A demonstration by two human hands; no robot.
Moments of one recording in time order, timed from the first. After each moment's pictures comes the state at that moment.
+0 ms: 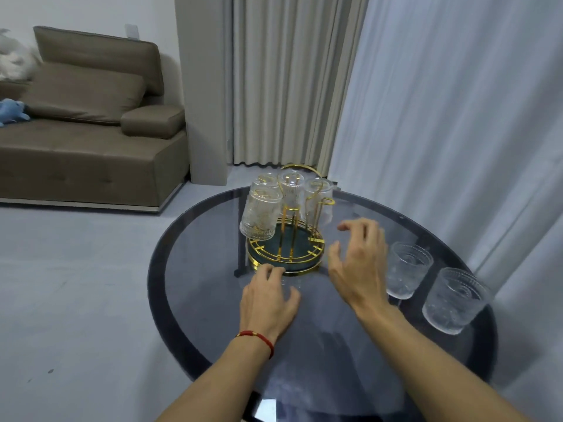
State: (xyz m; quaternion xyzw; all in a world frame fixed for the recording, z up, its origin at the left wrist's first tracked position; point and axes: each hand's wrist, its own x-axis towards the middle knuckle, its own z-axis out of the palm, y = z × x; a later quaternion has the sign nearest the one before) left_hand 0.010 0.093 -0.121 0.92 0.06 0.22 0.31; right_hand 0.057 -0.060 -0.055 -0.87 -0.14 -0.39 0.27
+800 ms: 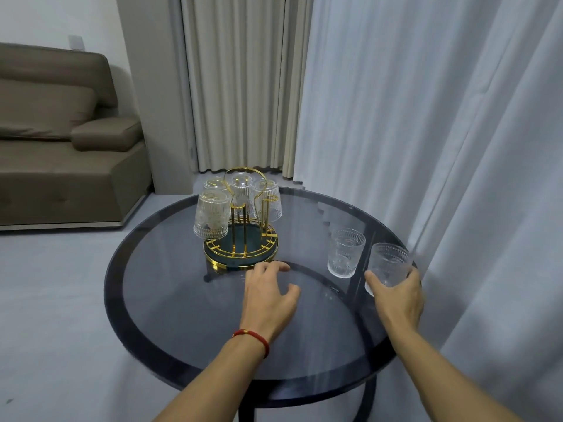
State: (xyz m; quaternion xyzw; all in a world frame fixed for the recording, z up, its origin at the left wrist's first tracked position) left_hand -0.027 0.007 -0.080 0.88 0.00 0.19 0.44; right_hand 0.027 -0.228 -0.111 -0.81 0.23 -0.28 0.46
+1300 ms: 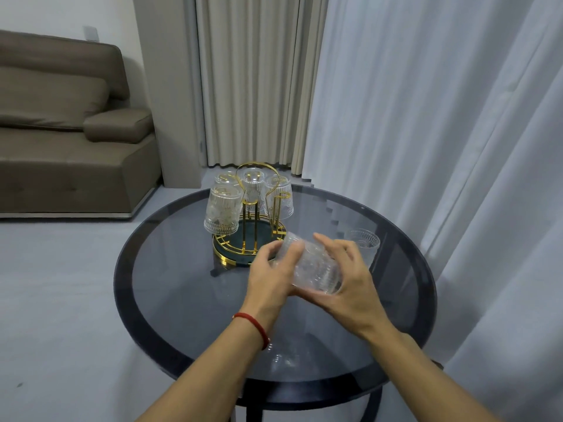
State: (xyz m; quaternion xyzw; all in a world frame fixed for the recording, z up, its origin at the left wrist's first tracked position) left_hand -0.026 0.016 -0.046 0.61 0.08 0.09 0.78; right_hand -0.002 -0.144 -0.068 -0.85 -0.26 -0.21 0.41
